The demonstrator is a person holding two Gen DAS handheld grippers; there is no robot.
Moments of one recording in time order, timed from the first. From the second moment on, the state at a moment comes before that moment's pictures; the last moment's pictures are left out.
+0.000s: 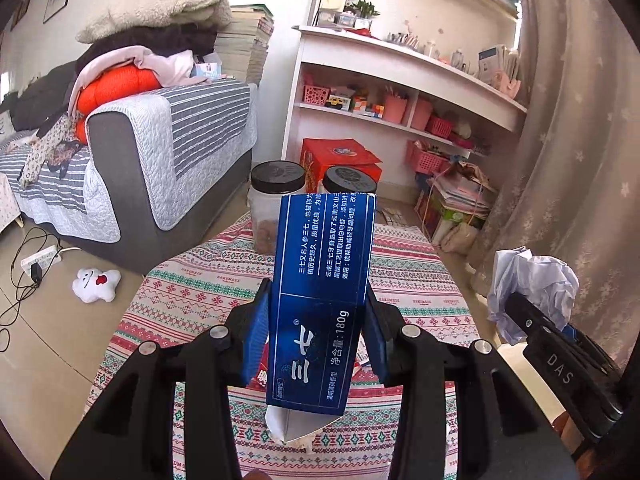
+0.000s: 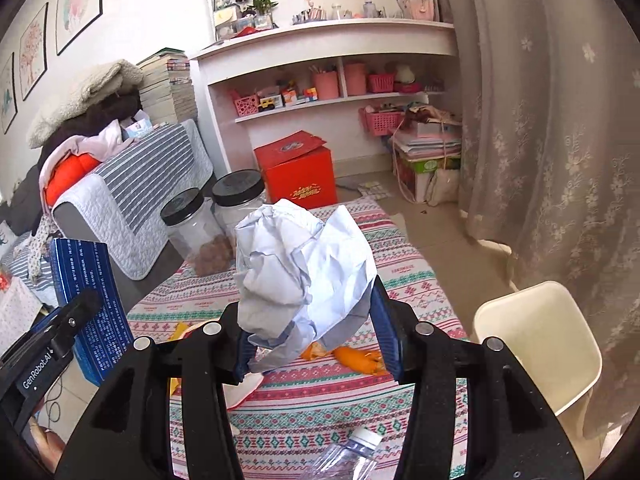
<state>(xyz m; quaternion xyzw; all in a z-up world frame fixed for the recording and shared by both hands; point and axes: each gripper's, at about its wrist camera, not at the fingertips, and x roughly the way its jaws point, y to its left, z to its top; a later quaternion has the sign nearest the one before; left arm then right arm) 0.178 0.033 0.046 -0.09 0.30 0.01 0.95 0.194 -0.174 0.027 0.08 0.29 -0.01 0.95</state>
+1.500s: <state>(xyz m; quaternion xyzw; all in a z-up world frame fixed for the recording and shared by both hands) 0.189 -0.195 0.031 -0.05 0.33 -0.19 0.92 0.125 -0.451 0.043 0.15 0.24 -0.34 0.90</state>
